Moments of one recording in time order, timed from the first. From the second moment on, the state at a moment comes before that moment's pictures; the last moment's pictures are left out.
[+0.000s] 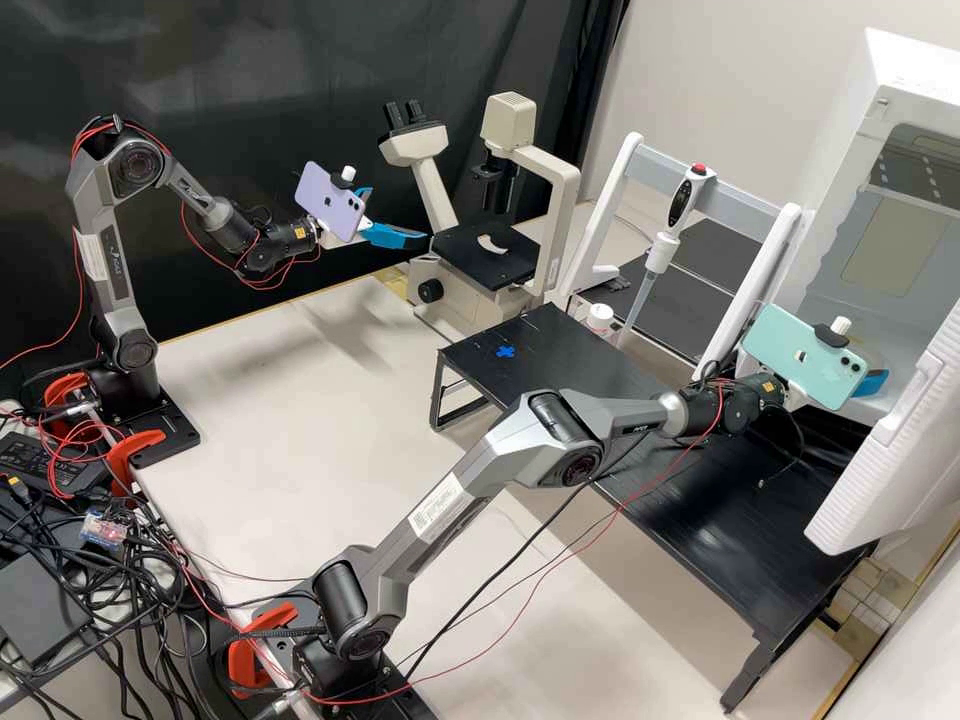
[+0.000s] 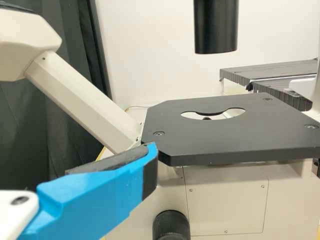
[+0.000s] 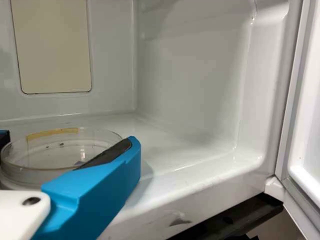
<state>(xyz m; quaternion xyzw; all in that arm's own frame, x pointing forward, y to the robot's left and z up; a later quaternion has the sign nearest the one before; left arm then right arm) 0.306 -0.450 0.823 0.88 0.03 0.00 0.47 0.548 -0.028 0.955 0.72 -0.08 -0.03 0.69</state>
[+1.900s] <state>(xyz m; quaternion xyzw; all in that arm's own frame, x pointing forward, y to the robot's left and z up) 0.306 -0.450 0.823 0.88 0.03 0.00 0.47 0.287 0.036 0.896 0.73 0.00 0.12 0.68</state>
